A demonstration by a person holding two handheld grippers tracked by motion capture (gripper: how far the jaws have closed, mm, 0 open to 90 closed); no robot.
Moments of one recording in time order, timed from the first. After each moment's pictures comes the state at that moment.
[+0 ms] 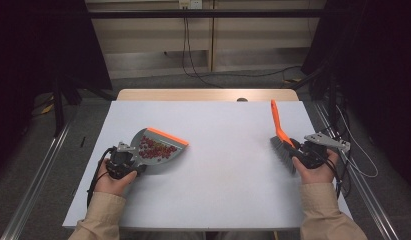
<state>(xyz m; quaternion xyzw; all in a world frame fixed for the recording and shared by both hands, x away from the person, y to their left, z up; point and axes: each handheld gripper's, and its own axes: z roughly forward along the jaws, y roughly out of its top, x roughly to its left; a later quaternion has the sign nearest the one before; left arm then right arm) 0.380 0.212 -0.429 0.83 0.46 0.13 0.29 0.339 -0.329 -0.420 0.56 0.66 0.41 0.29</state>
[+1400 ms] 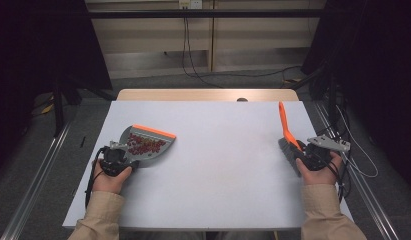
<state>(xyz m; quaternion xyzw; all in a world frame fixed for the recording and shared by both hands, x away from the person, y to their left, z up) 0.389 0.229 -0.439 0.79 0.52 0.16 0.29 0.335 -0.338 -0.429 0.57 0.65 0.38 0.33</state>
